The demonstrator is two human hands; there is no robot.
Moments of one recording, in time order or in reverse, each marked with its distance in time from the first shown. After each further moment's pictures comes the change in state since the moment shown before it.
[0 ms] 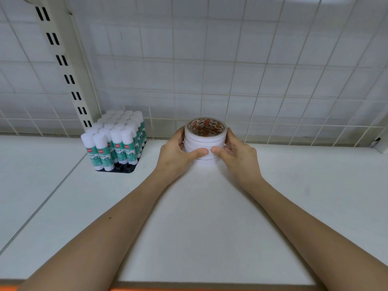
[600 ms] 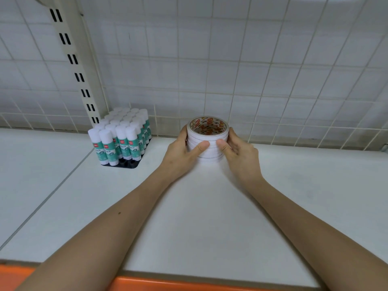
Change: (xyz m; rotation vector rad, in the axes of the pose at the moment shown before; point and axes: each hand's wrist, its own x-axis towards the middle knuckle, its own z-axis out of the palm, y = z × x) left_hand -0.007 0.009 0.006 0.135 0.012 -0.002; right_hand -0.001 -0.003 0.000 0.025 0.023 0.013
